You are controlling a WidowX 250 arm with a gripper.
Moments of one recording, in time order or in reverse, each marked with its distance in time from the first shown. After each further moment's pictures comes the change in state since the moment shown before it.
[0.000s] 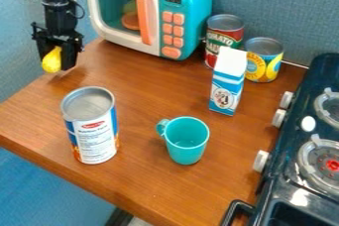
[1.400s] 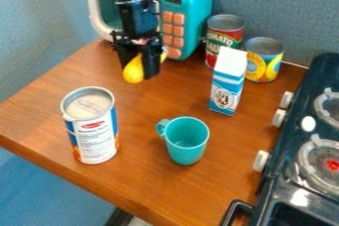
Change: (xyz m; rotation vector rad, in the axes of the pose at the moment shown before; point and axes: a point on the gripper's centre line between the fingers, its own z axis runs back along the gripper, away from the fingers) arm -0.020 -0.171 0.038 -0.290 -0.020 -0.268
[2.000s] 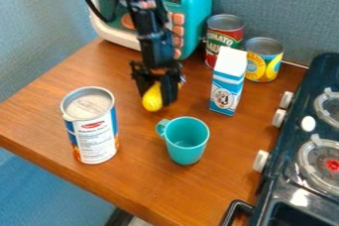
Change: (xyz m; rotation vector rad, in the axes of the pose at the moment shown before) arm 0.012 -0.017 -0.052 -0.027 0.021 0.014
